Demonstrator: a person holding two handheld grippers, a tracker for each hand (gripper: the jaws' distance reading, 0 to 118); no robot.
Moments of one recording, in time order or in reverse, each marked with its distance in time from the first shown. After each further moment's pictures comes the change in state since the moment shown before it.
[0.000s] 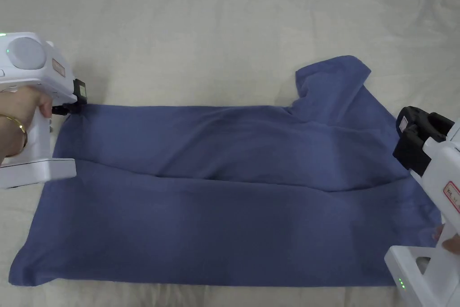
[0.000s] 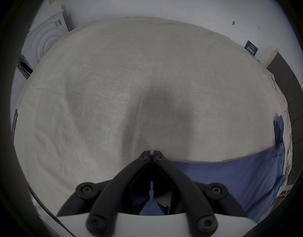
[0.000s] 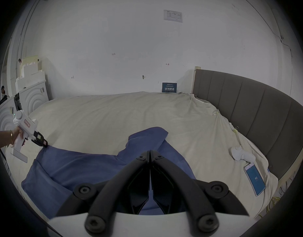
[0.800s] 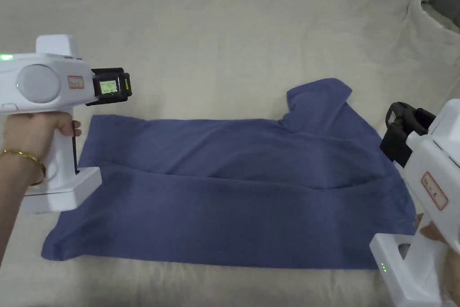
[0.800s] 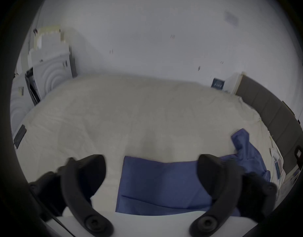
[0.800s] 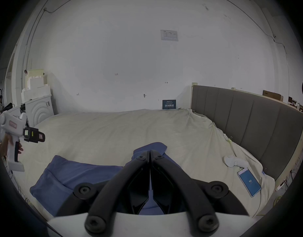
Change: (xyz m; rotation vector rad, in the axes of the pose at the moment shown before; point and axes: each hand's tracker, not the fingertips) left arm 0.017 -0.050 0.138 0.369 -0.095 -0.036; right arm 0.006 0.004 0.059 0.151 0.018 -0.034
